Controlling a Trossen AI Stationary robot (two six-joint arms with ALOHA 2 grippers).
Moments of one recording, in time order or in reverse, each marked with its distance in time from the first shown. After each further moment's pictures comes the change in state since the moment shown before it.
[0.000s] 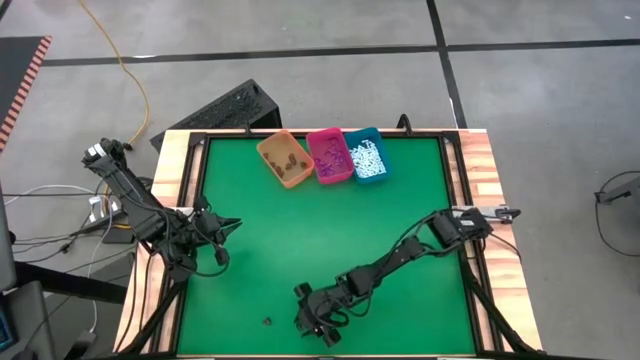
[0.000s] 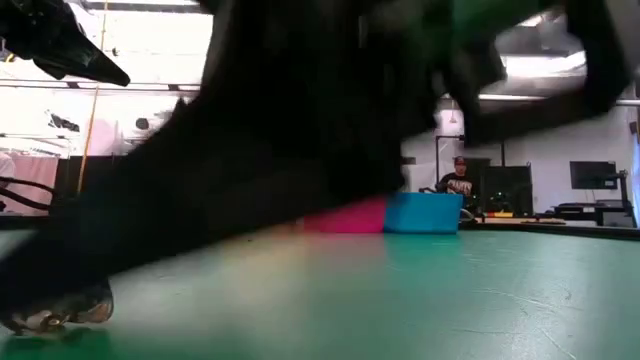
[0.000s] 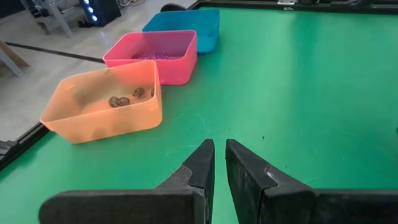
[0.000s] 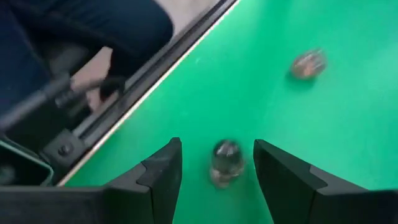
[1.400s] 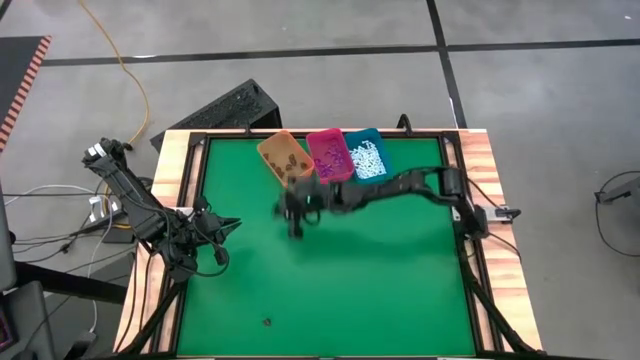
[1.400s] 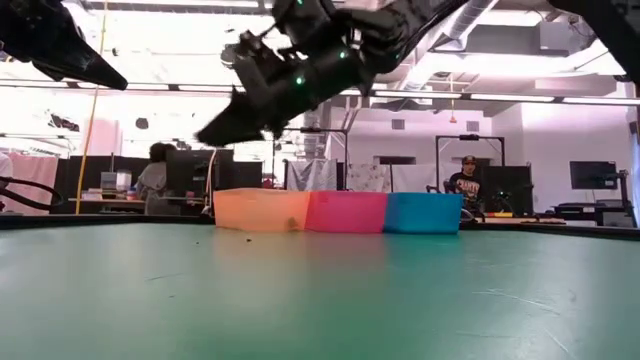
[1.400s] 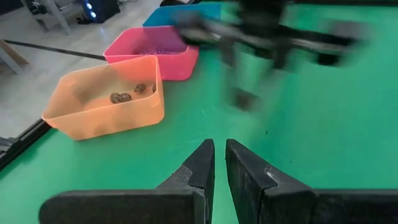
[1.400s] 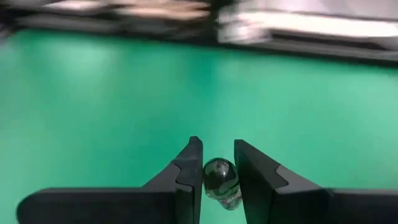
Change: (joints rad) left arm 0.000 0.000 0.000 -0.027 0.017 -0.015; right arm -0.470 -0.147 0.036 -0.070 0.012 -0.076
